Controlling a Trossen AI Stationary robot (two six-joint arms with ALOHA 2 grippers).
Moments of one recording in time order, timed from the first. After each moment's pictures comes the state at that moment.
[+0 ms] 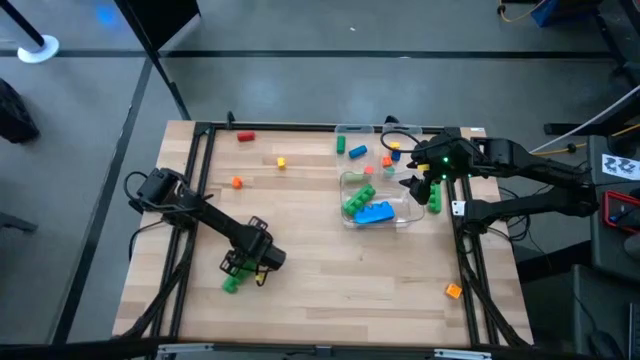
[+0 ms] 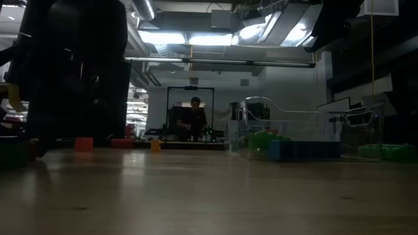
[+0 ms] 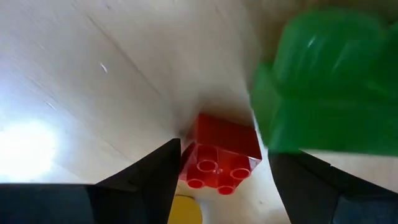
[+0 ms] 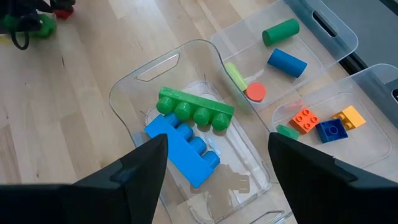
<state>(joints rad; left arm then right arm) -0.41 1.81 1.01 -1.11 -0.07 0.08 -0.19 0.99 1.18 -1.05 0.09 0.28</state>
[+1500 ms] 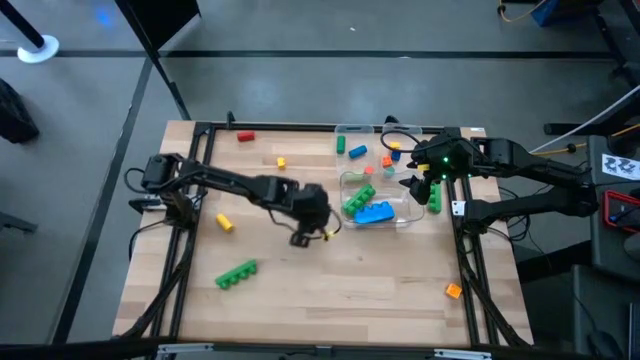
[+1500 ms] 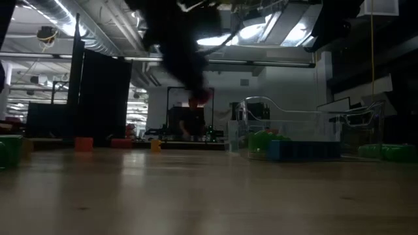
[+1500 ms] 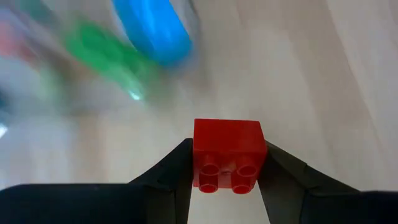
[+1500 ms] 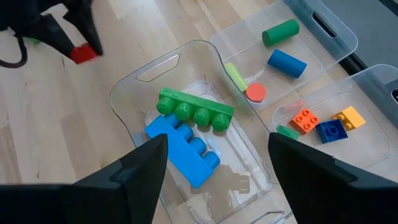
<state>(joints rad) -0.04 1.77 1.31 -0.54 -0.07 0.22 -0.19 0.99 1.18 -1.05 0.09 0.28</state>
